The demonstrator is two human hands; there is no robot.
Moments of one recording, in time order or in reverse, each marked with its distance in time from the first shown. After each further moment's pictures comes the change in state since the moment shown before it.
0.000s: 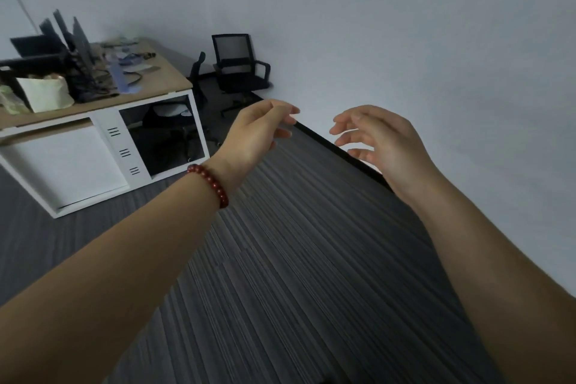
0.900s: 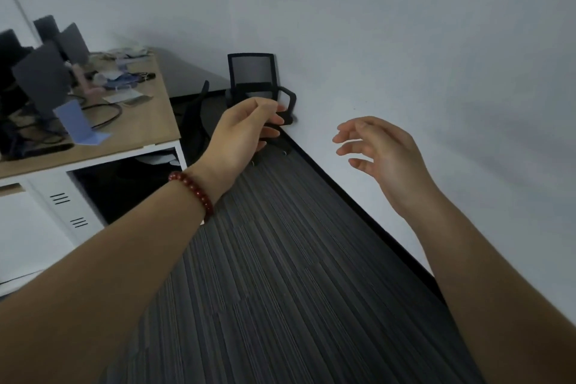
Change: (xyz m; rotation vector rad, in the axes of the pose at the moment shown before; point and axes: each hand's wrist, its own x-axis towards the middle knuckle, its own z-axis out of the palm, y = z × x) left_hand 0.769 -0.130 -0.077 -0.026 0.203 -0.004; right_hand 0.780 0.200 0.007 0.092 -0.071 0.018
